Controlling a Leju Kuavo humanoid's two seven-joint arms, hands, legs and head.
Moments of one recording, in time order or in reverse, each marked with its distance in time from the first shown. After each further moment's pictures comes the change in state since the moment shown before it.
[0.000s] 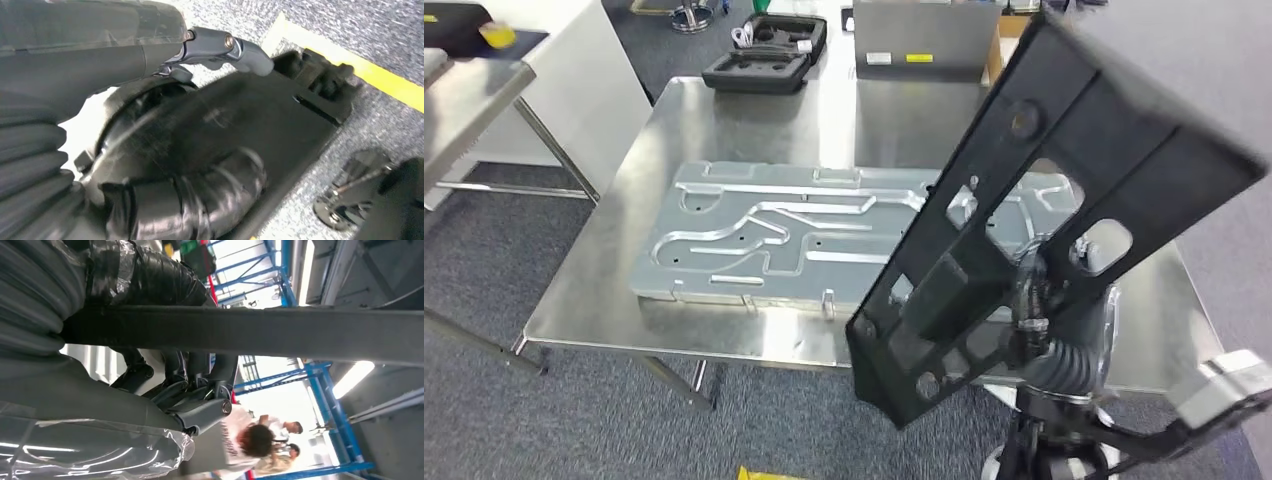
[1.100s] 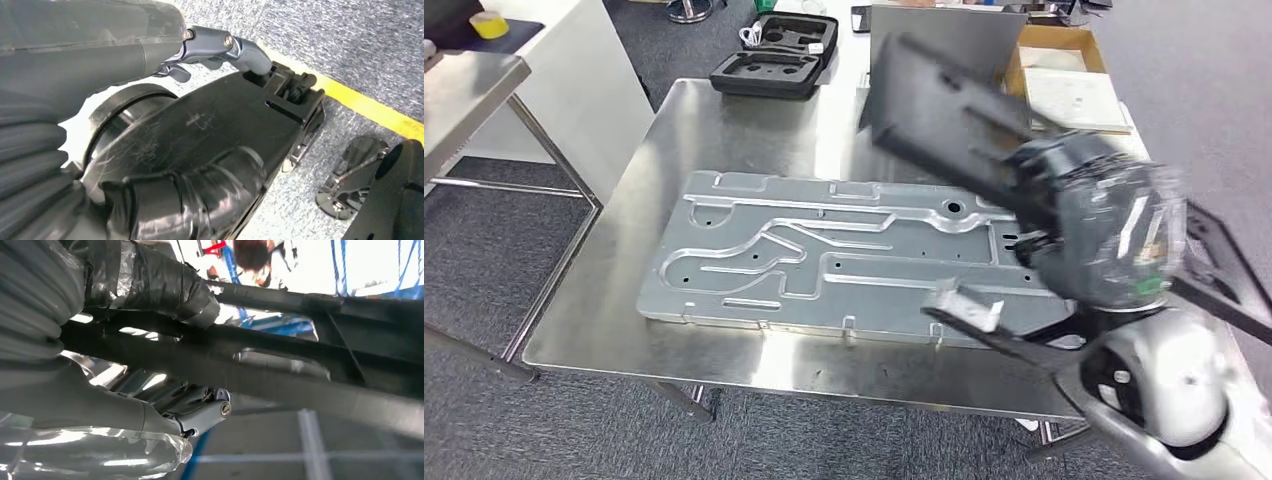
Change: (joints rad) left arm -0.020 -0.008 -0.039 0.000 -0.031 -0.012 -0.051; right arm -0.481 -0.453 0.144 0.071 1.252 0.584 0.581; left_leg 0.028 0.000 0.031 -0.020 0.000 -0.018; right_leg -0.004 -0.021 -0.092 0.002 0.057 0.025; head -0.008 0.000
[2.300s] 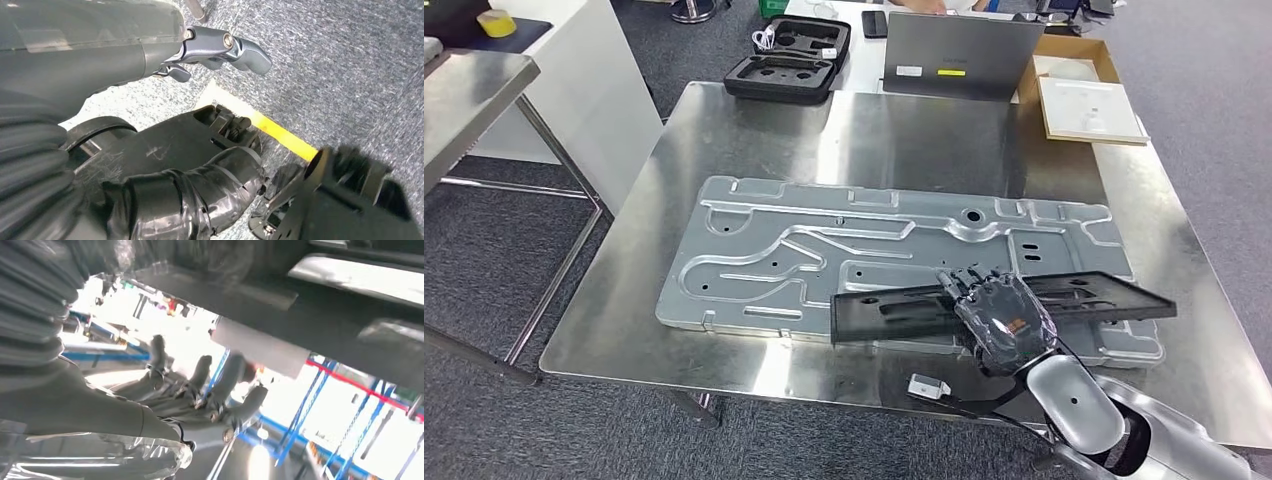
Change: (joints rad) left arm -0.008 -0.003 -0.014 -0.011 0.013 0.112 -0.229; right arm 0.076 -0.146 0.326 0.292 0.037 0.145 -0.065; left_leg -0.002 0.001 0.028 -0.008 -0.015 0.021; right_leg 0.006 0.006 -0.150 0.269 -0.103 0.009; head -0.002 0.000
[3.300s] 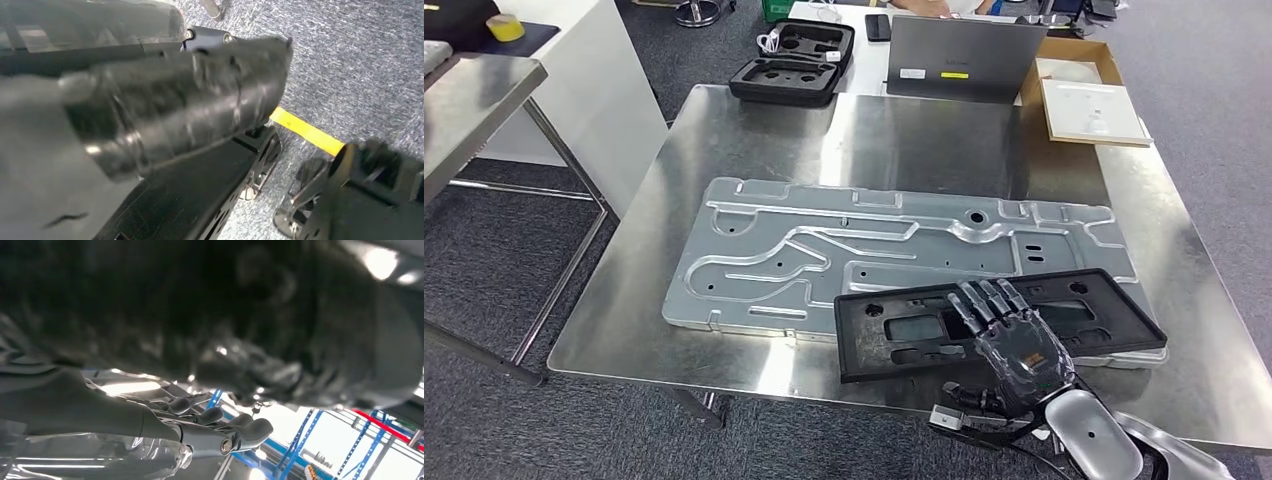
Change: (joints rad) left arm -0.002 0.002 0.000 -0.003 -0.052 -0.054 0.095; right arm 0.130 -0.070 -0.022 0.009 0.025 -0.057 0.008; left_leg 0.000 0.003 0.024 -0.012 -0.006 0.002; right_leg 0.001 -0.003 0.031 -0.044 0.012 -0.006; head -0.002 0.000
